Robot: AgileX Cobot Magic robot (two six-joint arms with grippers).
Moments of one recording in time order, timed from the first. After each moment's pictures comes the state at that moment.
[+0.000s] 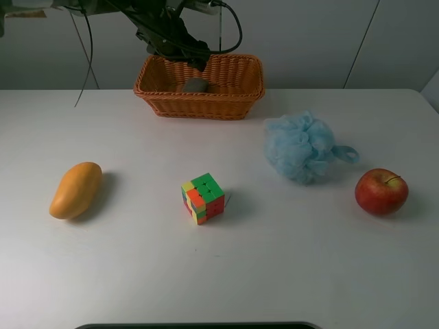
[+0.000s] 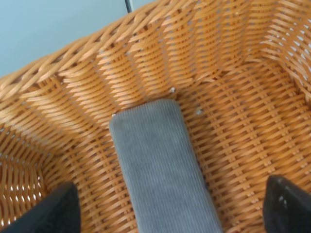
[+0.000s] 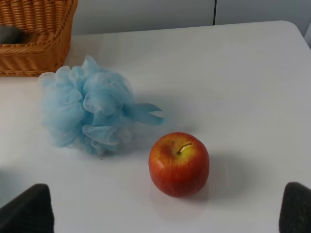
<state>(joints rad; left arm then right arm) -0.46 2.38 -2.09 0.00 0.66 0.05 -0.04 0.00 -0.51 0.05 1.11 0.01</state>
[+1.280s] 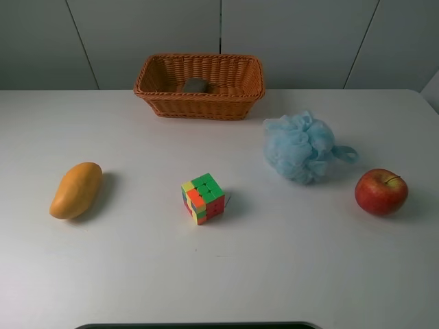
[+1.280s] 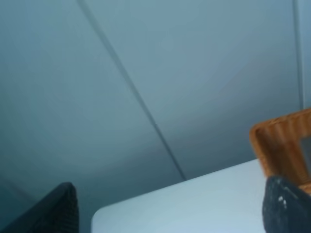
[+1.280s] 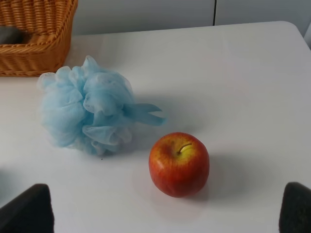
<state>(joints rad) -0.60 0.97 -1.59 0.67 1.22 -0.23 -0.04 0.00 -0.51 0.05 1.11 0.01</state>
